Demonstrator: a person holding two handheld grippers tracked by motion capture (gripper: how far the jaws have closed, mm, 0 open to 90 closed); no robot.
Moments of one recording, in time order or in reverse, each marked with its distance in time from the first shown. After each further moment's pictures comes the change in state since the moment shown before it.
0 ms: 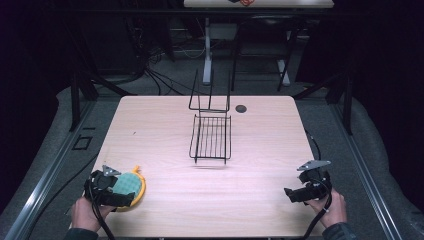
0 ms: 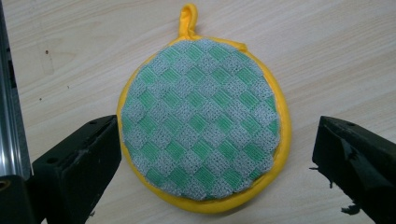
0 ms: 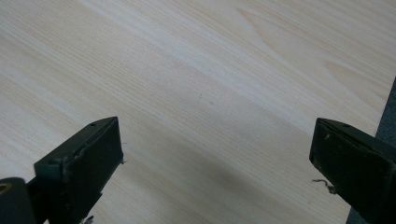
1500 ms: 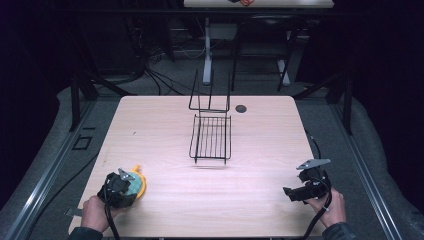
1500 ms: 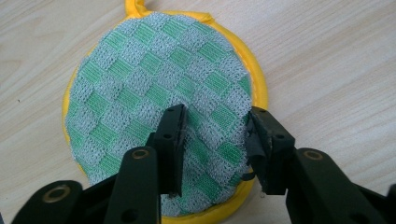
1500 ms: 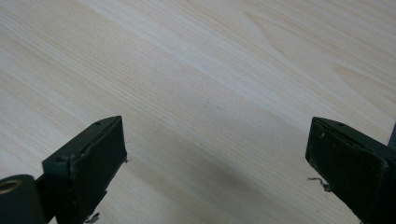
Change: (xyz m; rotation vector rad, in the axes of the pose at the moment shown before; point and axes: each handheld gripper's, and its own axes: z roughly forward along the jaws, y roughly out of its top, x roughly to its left) left arm -0.017 0.002 0.024 0.080 -0.013 0.144; right arm -0.002 0.003 0.001 -0.003 0.041 0.004
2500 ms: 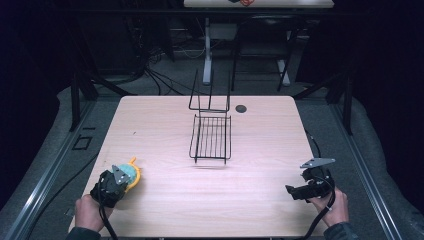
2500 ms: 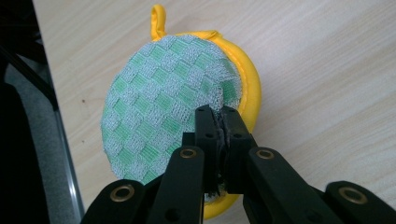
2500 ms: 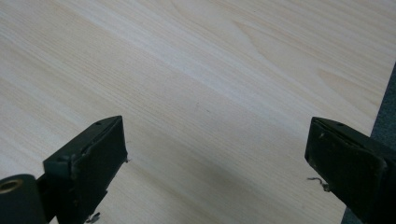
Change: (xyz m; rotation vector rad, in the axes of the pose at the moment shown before) left arm -0.002 0.000 -0.028 -0.140 0.176 0.079; right arm -0.005 0.000 -0.008 -0.033 -0.020 0.006
